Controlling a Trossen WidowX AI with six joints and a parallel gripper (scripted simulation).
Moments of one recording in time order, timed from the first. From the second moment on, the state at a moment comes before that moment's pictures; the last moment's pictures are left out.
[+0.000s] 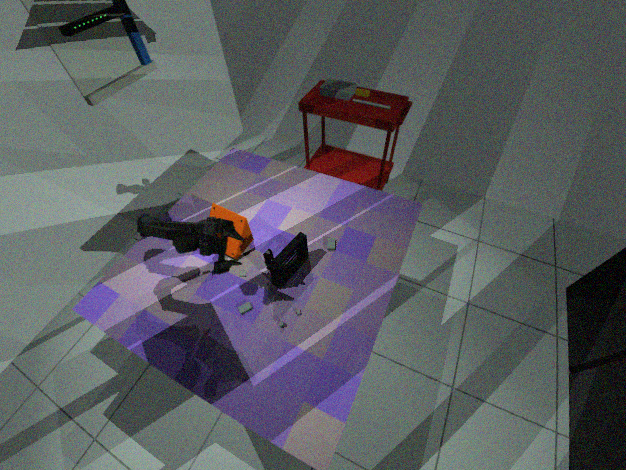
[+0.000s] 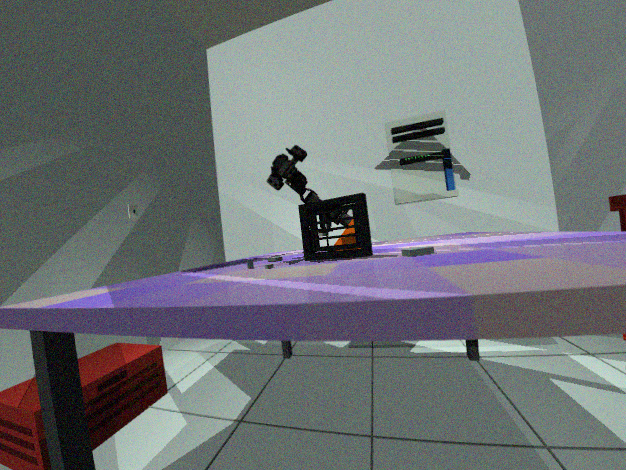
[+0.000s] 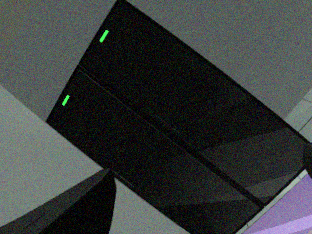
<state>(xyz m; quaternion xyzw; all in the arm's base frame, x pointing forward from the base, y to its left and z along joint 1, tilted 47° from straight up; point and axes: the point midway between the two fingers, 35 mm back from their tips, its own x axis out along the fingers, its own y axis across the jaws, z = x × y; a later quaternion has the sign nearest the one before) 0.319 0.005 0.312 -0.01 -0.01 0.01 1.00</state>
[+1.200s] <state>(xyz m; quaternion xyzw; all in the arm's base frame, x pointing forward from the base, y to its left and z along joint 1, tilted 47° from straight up) 0.358 0.003 0.171 0.06 0.41 -0.16 0.90</state>
